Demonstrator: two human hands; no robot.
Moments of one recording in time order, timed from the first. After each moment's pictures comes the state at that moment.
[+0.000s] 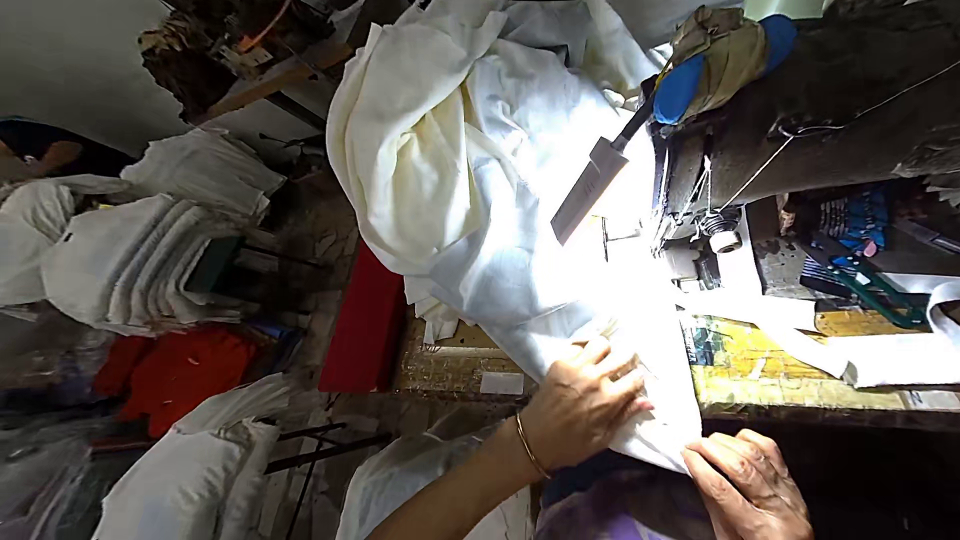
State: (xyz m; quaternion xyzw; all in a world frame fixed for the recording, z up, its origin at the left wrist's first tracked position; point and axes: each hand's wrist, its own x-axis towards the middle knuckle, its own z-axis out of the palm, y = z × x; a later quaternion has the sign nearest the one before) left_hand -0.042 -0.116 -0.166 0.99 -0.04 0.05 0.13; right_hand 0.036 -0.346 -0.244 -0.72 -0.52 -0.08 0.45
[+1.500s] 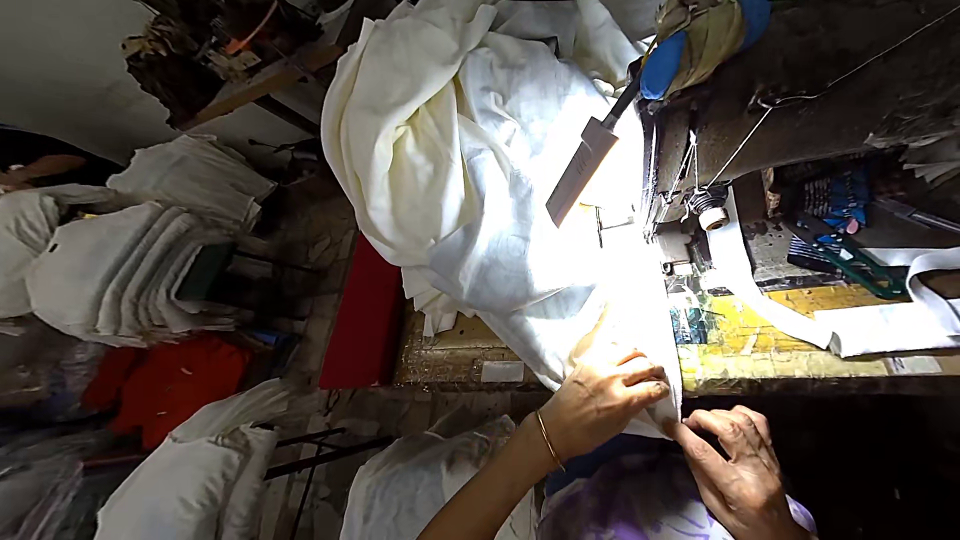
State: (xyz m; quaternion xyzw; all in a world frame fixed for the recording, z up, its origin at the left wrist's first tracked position) left_hand -0.041 -0.133 -0.190 0.95 -0.12 0.12 0.25; right_hand 0.024 -0.344 -0.268 -0.74 -0.49 -0.10 0.45
